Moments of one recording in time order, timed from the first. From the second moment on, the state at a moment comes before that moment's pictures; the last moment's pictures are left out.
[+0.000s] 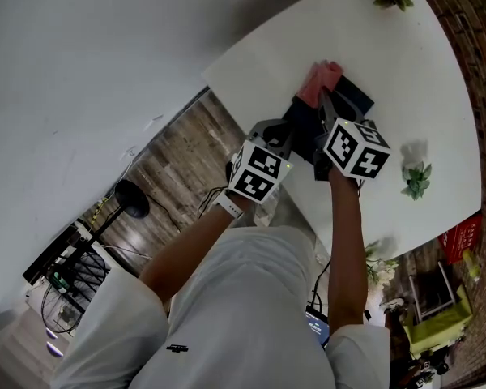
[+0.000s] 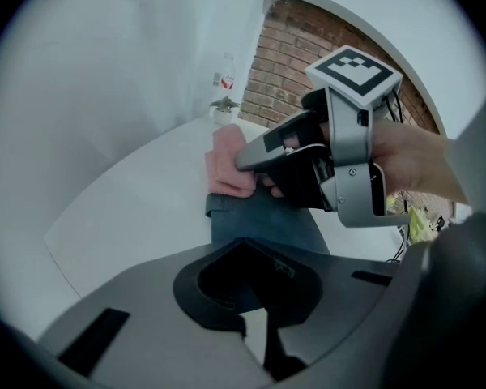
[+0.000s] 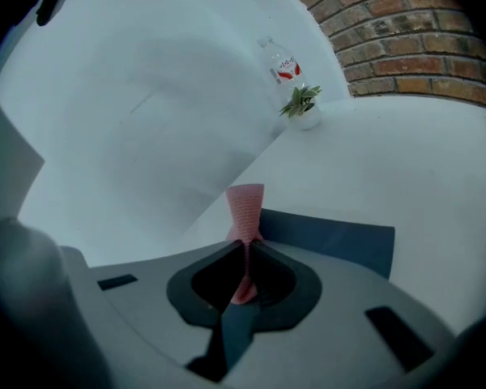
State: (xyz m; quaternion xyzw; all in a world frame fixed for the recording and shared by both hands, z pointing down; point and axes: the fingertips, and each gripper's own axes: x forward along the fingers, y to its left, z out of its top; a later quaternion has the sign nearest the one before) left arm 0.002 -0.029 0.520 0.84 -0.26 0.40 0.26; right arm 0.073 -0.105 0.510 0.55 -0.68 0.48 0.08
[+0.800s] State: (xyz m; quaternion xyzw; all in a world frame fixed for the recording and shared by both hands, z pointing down) left arm 0.001 -0.032 0.522 0.83 -0.27 0.38 0.31; right arm 0.138 -0.060 0.517 0.59 -0.63 0.49 0.14
